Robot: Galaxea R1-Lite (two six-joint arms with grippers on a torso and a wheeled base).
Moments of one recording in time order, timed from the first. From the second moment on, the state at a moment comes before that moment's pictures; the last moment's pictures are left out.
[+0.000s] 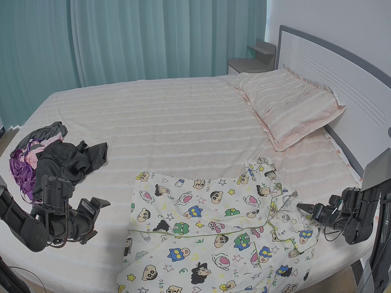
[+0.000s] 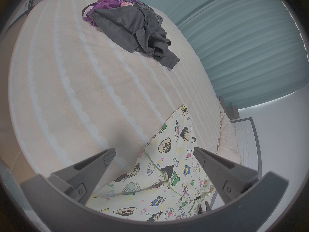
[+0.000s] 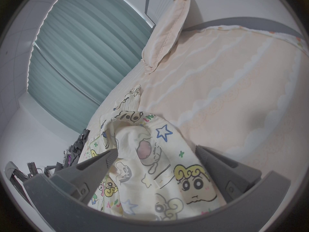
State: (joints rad) left arm -0.15 1.74 -0.32 -0.68 -0.03 -1.16; right arm -0.15 2.43 -0.31 -1.56 0.48 0.48
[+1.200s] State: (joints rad) left arm -0.15 1.74 -0.31 -0.68 -0.03 -1.16; right arm -0.33 2.43 -0.37 -1.55 0.42 0.51
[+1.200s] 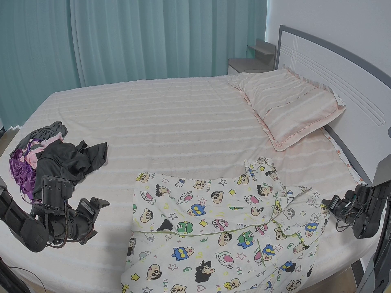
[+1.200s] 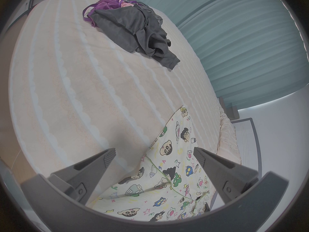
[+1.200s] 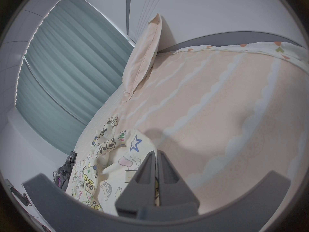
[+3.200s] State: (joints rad) left arm -0.53 2.01 -0.14 -1.02 -0.09 -0.56; right arm -0.09 2.11 -0.10 -1.55 0.23 0.87
